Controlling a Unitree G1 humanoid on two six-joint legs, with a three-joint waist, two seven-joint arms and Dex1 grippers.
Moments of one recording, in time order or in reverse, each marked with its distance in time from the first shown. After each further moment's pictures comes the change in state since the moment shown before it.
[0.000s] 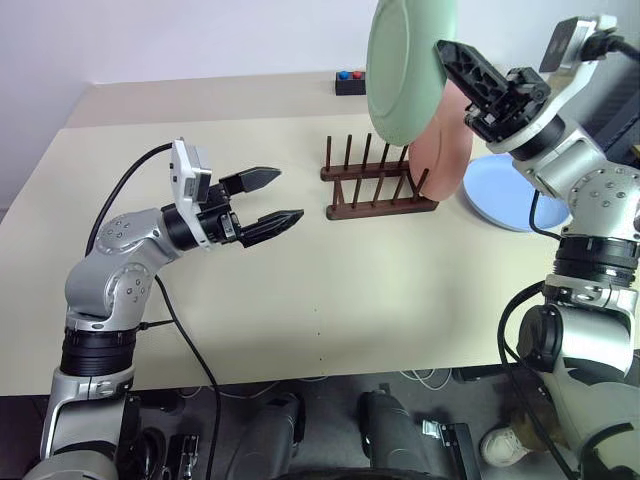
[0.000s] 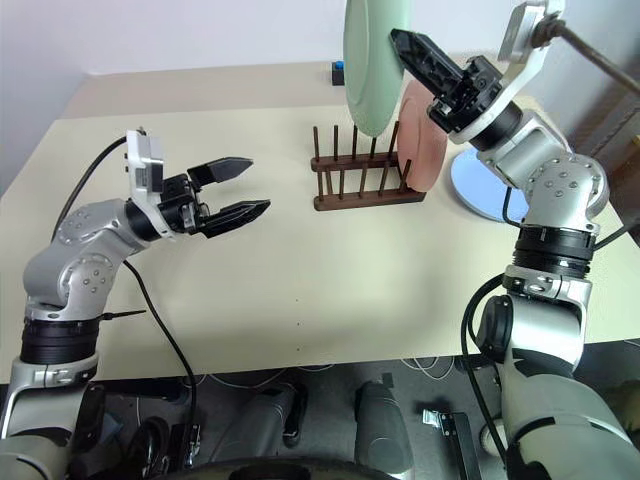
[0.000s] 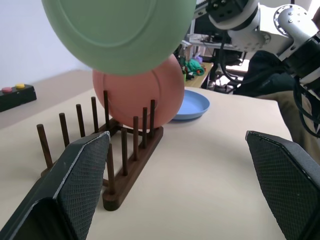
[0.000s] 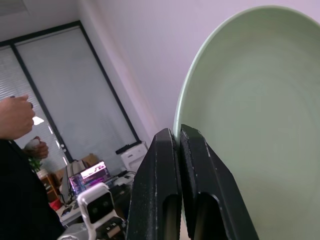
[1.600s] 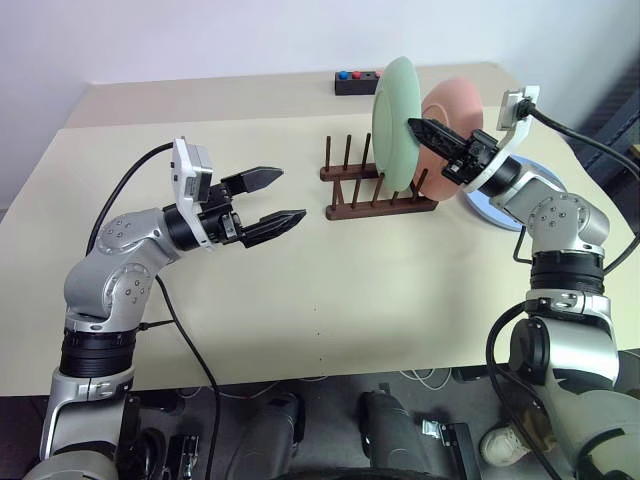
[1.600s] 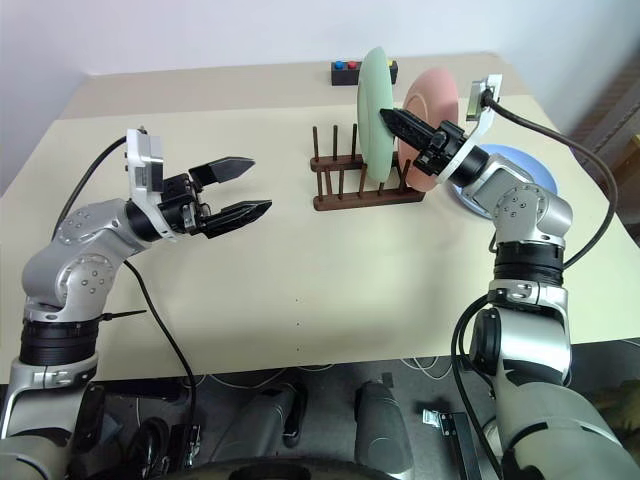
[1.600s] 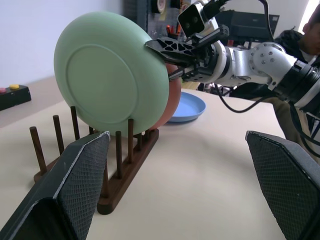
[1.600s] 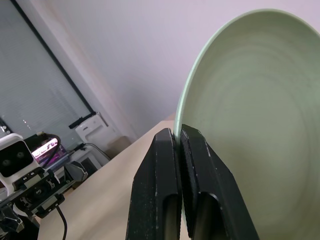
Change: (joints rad) left arm 0.000 0.000 0.000 -0.022 -0.021 0.024 0.014; right arm 0.065 0.037 0.040 0.152 -0.301 -0.112 0.093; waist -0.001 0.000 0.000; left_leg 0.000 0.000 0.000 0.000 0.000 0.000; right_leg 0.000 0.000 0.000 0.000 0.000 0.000
